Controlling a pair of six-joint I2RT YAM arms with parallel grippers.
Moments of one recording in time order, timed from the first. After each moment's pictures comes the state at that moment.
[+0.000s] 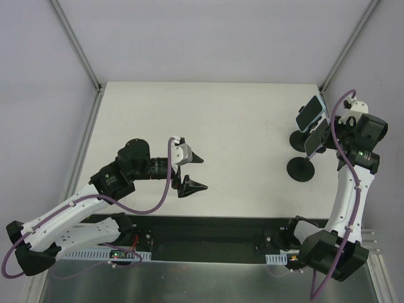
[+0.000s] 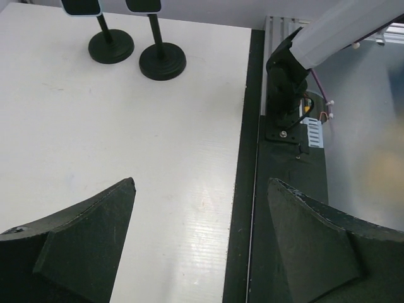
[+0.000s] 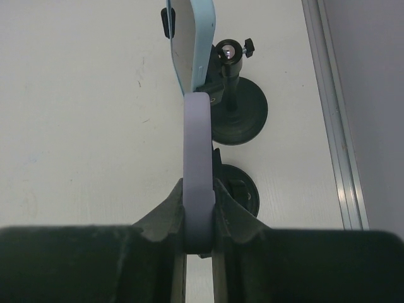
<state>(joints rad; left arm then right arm) -0.89 0.85 0.91 -0.27 0.55 0.06 -0.42 1.03 1.09 -0.63 -0.35 -0.08</state>
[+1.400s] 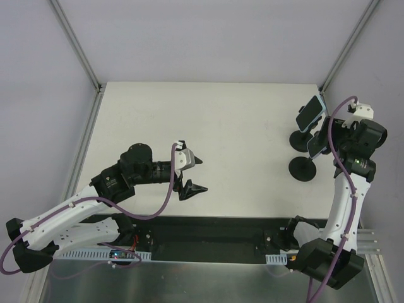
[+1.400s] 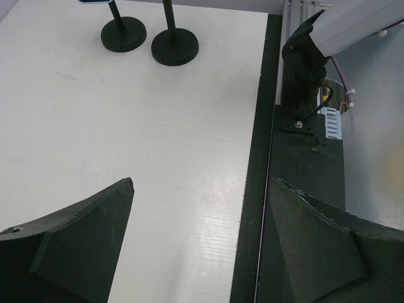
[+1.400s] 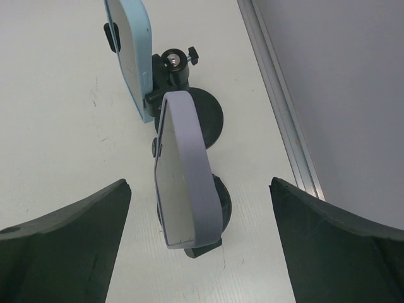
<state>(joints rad) -0.95 0.82 0.89 -0.29 0.42 0.11 -0.43 0.96 1.01 -0.54 -0.20 -0.09</state>
